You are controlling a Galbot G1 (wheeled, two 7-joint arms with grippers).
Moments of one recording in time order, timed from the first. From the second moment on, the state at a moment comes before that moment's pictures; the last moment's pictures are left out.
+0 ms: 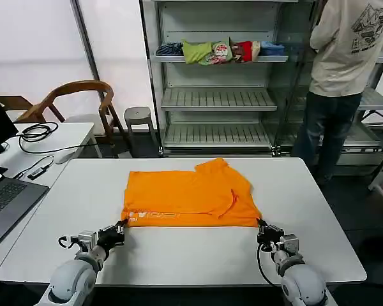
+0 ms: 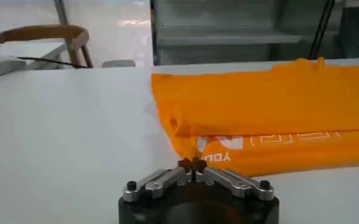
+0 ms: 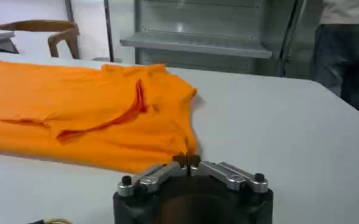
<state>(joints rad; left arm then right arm) 1.22 -1.07 -0.43 -1.77 -0.50 0.49 -0.03 -1.25 1.14 0.38 1.83 0.36 -0.41 0.09</state>
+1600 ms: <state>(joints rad) 1.69 -1.05 -0.63 -2.11 -0.48 0.45 -0.02 -1.70 1.10 0.49 2.15 0.28 -0.34 0.09</state>
